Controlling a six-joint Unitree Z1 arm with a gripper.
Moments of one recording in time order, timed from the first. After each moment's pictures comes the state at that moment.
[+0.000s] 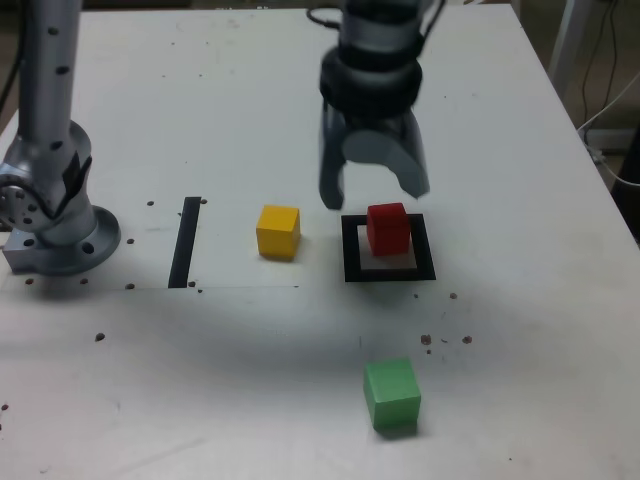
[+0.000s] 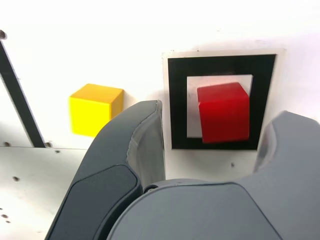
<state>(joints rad) -0.10 1.93 -1.50 1.25 0.11 -0.10</state>
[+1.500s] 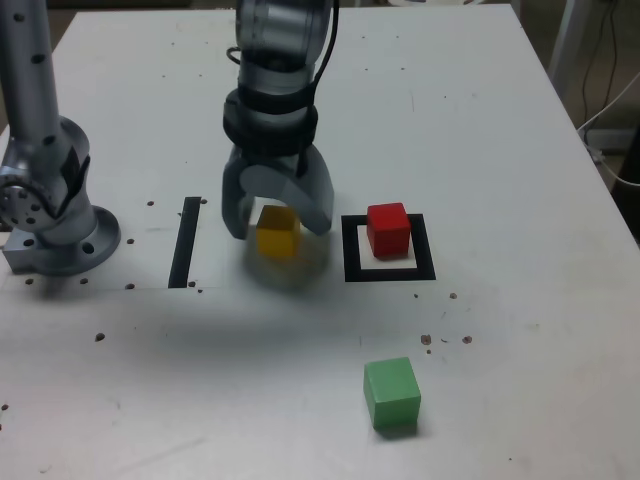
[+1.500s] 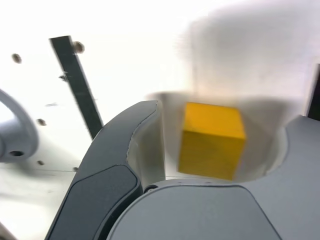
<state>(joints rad) -0.06 1.78 -1.02 0.99 0.05 0.02</state>
